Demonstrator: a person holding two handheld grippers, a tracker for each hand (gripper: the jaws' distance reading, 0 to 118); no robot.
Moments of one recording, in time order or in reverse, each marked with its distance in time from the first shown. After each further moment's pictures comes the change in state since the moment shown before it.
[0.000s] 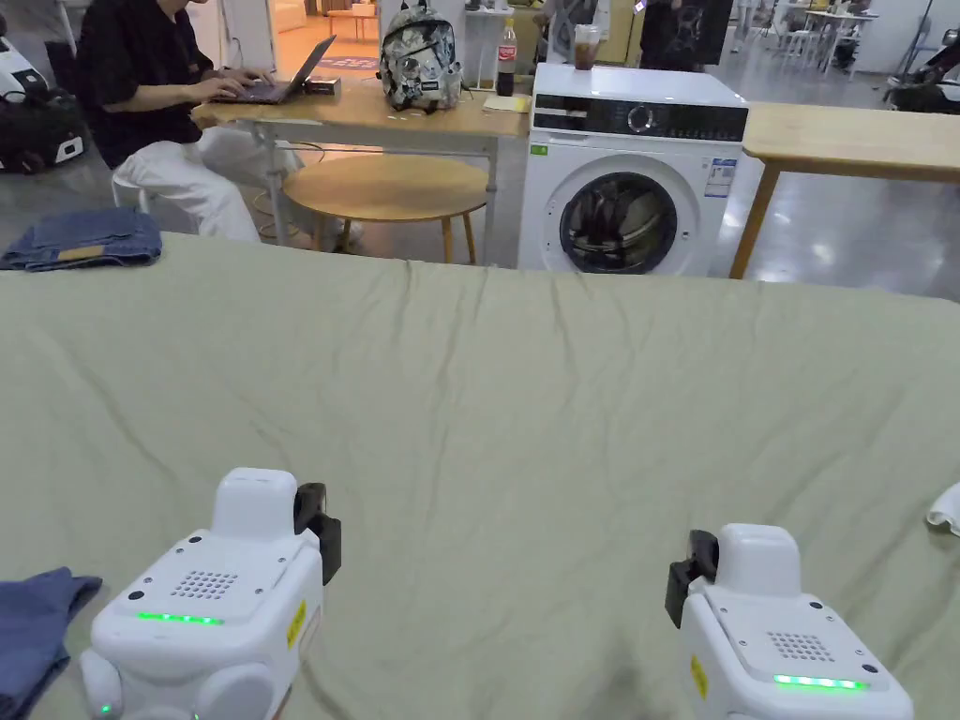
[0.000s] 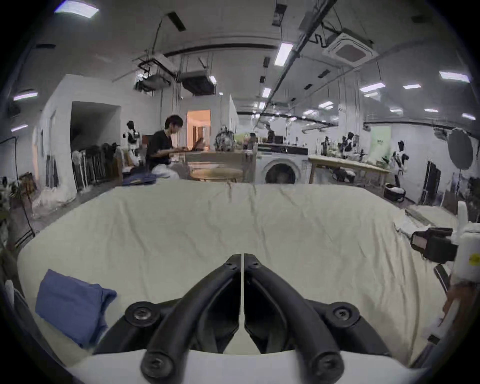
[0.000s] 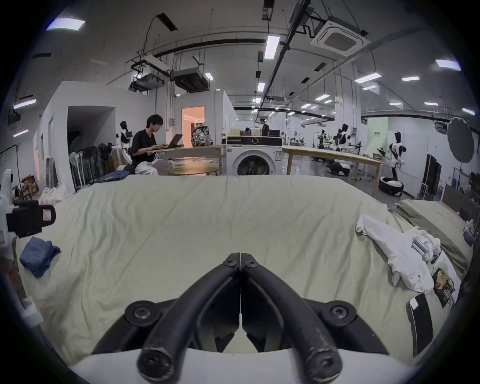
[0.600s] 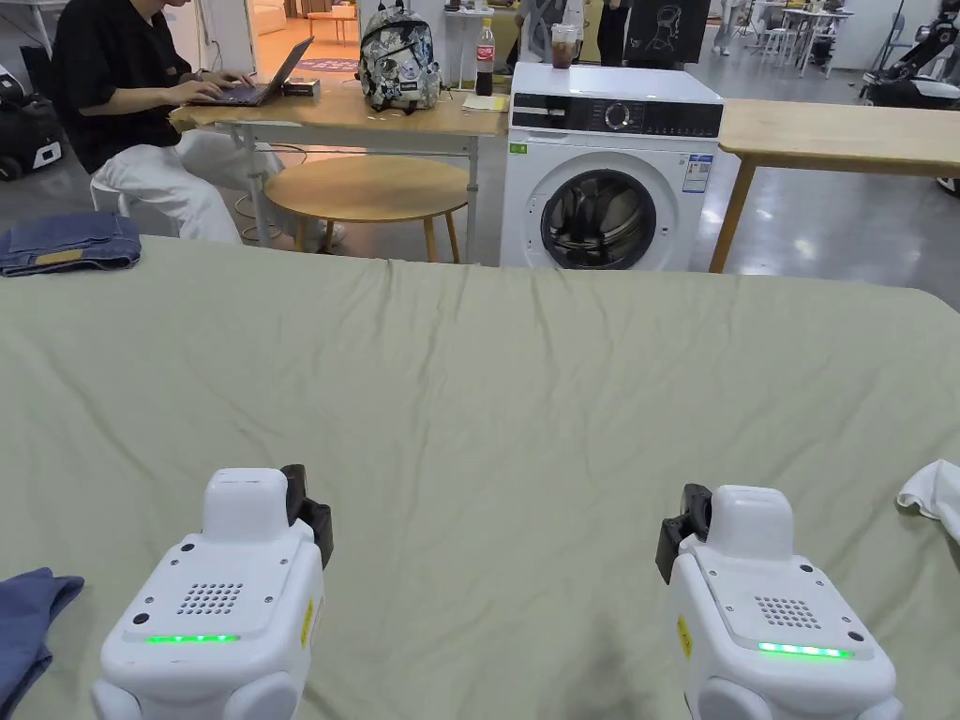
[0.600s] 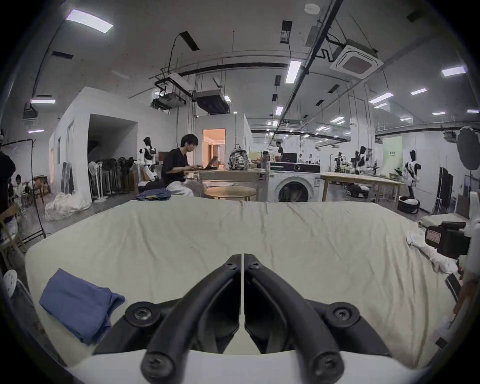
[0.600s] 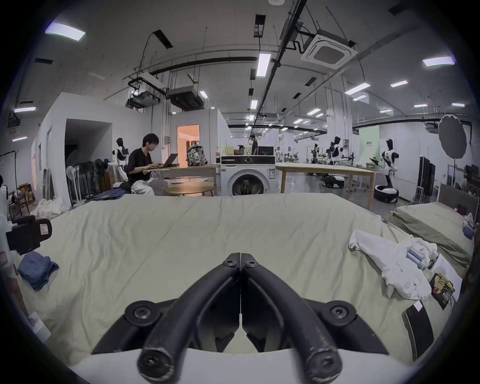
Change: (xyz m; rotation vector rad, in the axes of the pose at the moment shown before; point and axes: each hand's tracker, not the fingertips) left arm 0.008 -0.006 0.006 0.120 0.097 -0.014; right arm 0.005 0.011 0.007 0.116 -0.025 -0.026
